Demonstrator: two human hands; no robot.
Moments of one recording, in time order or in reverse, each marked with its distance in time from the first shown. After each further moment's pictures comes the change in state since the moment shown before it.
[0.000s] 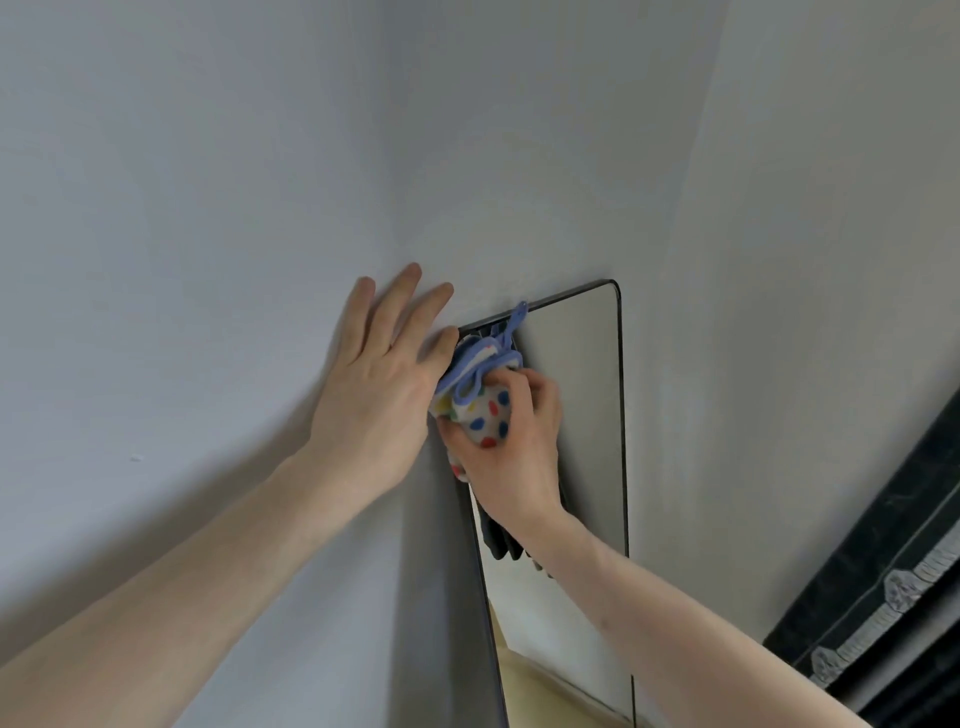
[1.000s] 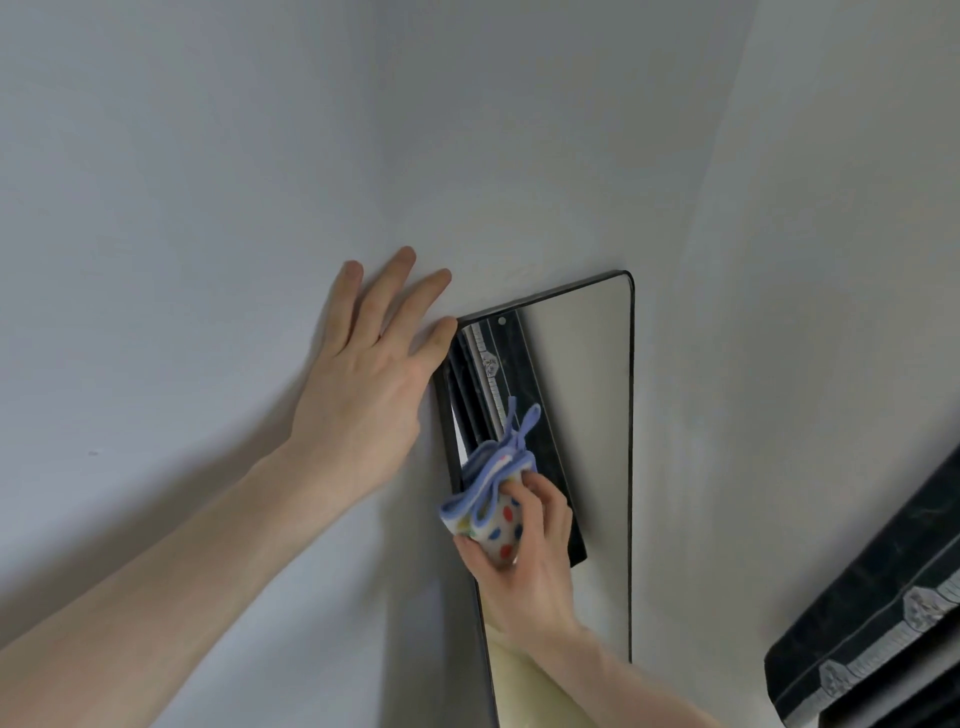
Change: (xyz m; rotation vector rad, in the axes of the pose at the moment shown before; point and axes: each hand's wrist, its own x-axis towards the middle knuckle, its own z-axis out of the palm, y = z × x) left_hand -0.001 0.003 0.004 -0.037 0.025 -0.035; right_hand -0.093 0.091 0.000 -0.053 -0.113 -0.039
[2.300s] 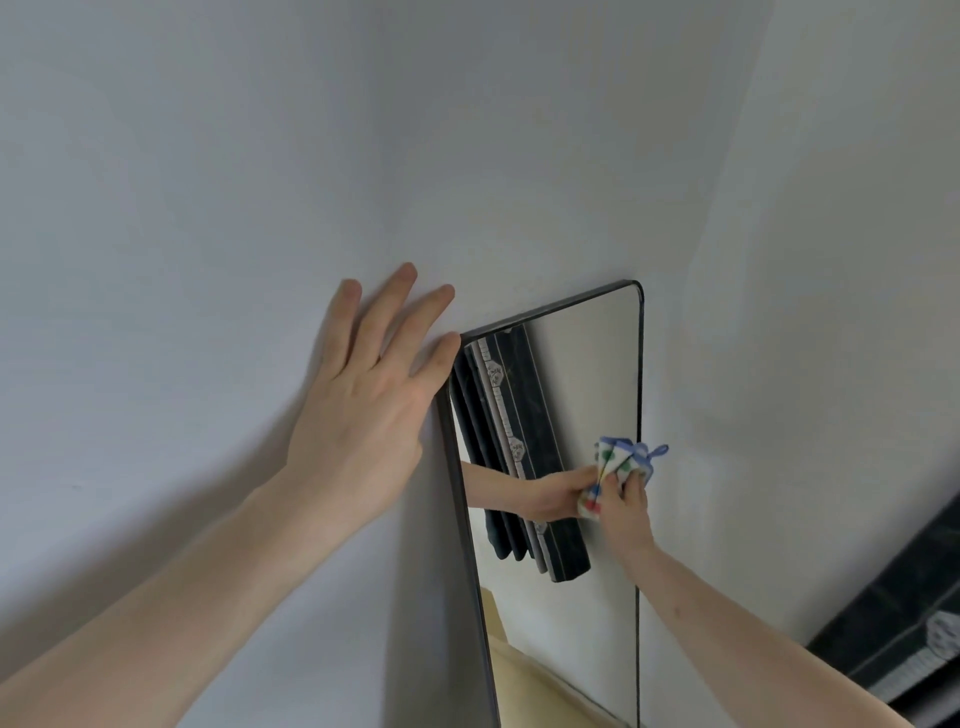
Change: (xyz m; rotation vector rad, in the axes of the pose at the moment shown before) left_hand 0.003 0.002 -0.001 -0.004 -0.004 -0.006; right_hand 0.099 0.153 -0.032 0.160 0.044 0.732
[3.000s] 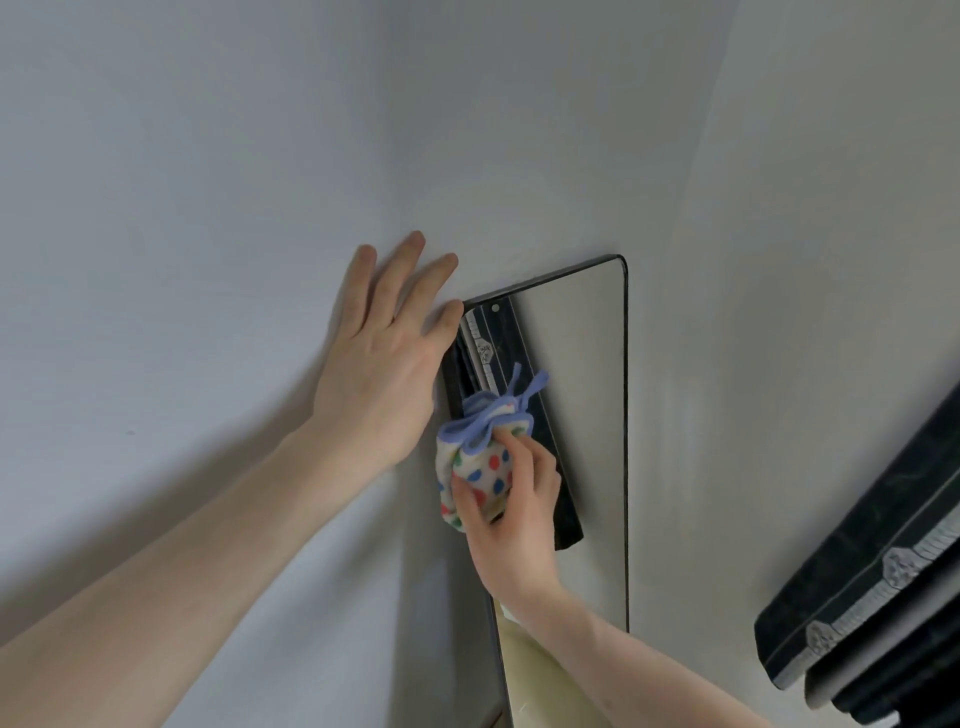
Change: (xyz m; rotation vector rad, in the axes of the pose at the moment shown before) left_hand -0.001 -0.003 -0.004 0.004 -0.024 0.022; right_hand -0.203 -0.088 0.056 -0.076 -0.006 -0.586
